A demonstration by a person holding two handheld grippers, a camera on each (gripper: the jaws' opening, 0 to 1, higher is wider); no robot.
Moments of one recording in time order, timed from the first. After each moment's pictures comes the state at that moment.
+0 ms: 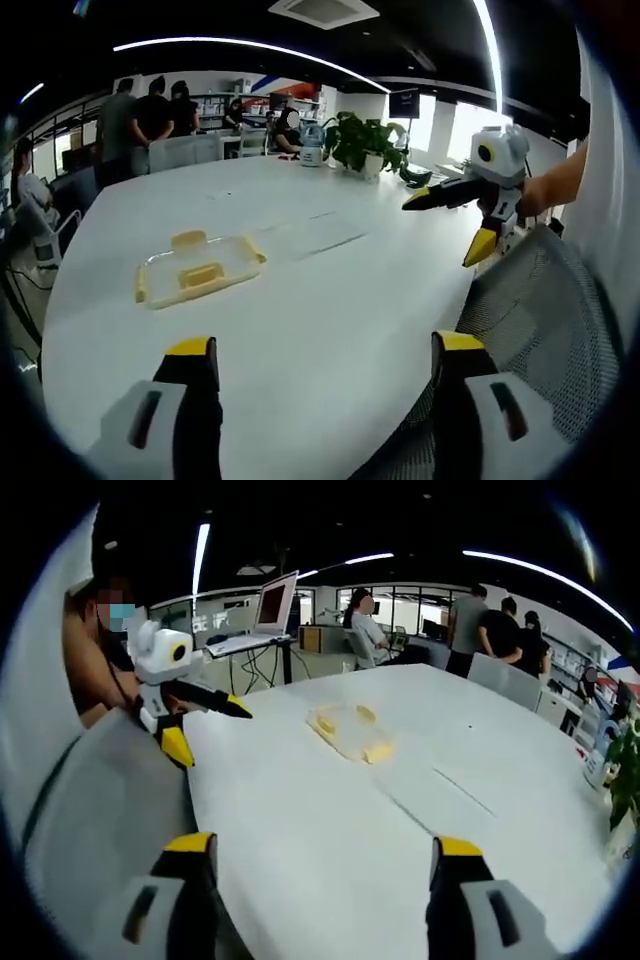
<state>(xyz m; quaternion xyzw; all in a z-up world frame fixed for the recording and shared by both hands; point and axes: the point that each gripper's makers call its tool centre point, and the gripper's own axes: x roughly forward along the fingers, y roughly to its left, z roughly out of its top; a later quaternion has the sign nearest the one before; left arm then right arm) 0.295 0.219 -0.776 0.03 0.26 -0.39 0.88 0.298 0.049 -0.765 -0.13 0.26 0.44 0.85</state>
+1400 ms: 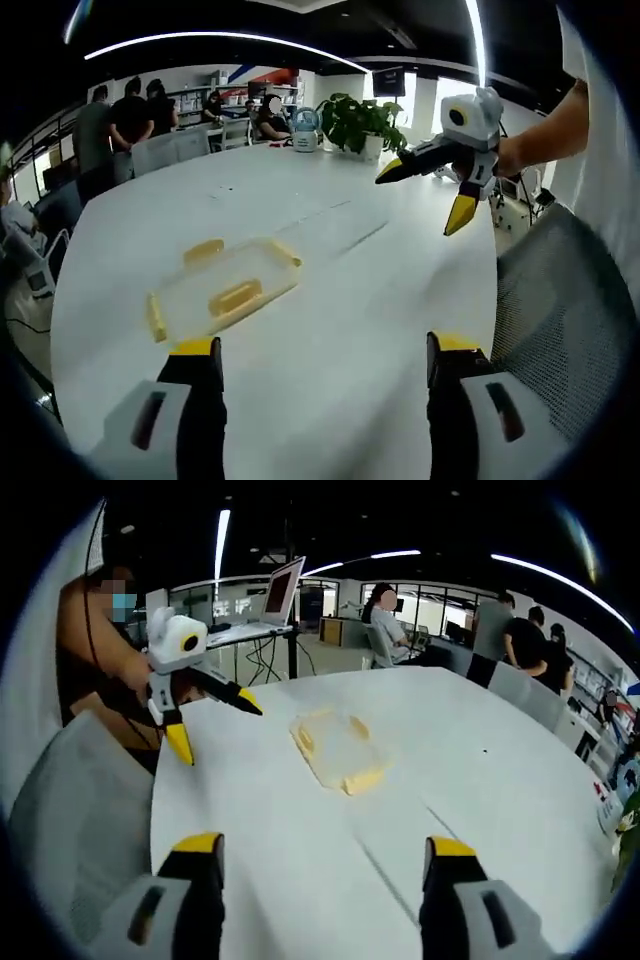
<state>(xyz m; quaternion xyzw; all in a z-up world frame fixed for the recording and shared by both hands) 0.365 0.240 -0.790 0.09 0.27 -0.43 0.86 0.382 0.076 -0.771 -0.17 0.26 0.48 0.82</state>
